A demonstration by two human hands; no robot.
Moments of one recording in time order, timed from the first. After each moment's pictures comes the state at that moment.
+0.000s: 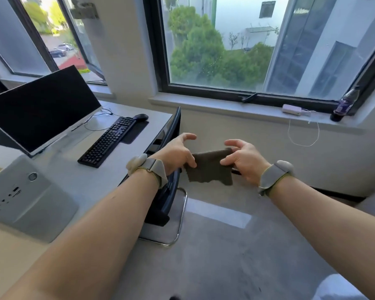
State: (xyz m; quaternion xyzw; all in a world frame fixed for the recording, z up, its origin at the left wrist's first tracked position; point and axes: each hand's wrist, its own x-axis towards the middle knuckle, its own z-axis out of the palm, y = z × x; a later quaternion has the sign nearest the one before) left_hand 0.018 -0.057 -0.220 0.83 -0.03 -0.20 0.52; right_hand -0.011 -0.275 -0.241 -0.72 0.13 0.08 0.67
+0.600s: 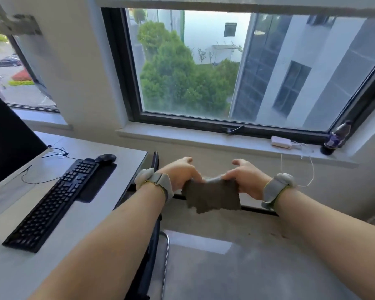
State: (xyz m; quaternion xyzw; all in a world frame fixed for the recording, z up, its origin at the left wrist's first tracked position) left_hand 0.318 -0.117 -0.258 0.74 0.00 -0.37 0.56; right_hand 0.244 -0.328 -0.244 -0.77 0.21 0.13 0.59
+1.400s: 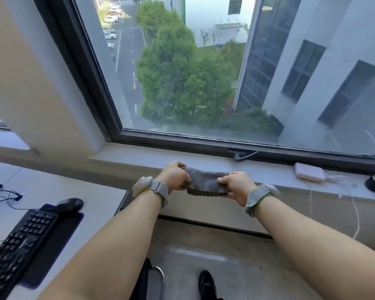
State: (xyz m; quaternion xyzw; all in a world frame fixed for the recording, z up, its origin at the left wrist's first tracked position) left_hand 0.652 -0.215 -0.328 0.78 0.08 -0.26 0.56; right_hand 0.586 -0.416 -0.334 -0.67 0.32 0.10 0.67
